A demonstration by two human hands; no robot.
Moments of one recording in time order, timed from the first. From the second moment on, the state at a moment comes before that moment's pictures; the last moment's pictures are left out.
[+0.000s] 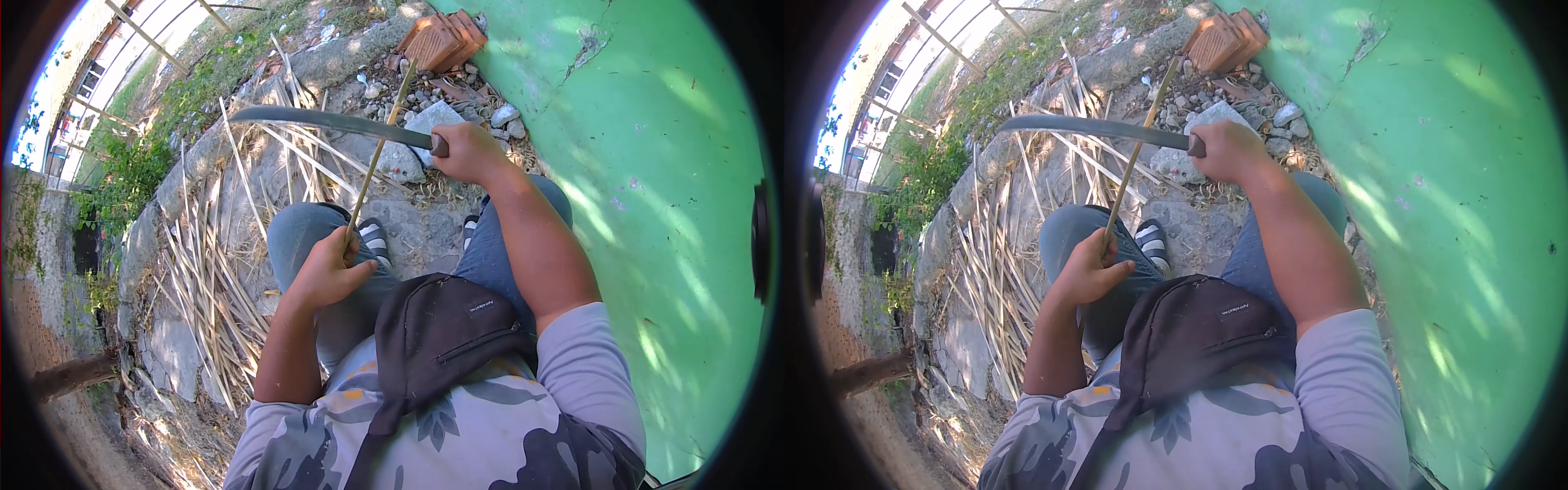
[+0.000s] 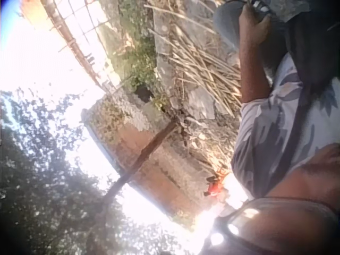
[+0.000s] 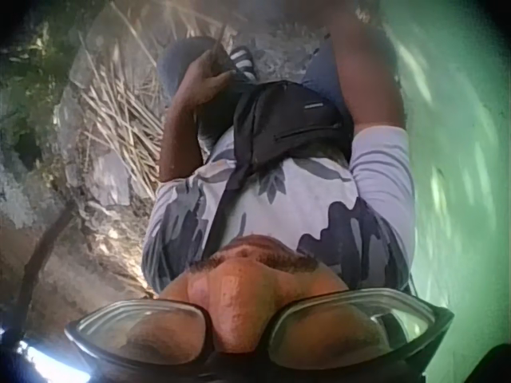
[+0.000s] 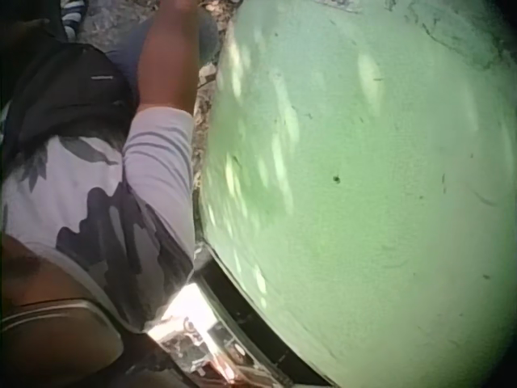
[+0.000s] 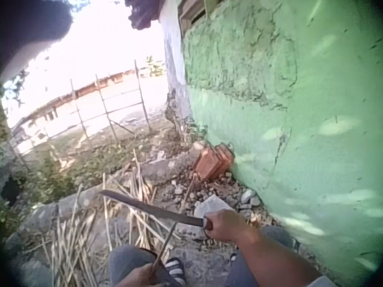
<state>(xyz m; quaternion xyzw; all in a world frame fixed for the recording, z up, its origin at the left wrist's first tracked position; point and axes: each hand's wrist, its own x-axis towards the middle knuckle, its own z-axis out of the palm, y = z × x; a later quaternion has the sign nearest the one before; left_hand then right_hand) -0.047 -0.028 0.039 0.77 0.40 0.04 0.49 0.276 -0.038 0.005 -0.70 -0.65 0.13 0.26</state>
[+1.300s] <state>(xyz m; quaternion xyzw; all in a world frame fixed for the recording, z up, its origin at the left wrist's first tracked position) -0.041 -0.028 0.022 0.78 0.41 0.07 0.47 0.265 -0.045 0.007 -0.65 -0.59 0.23 0.42</state>
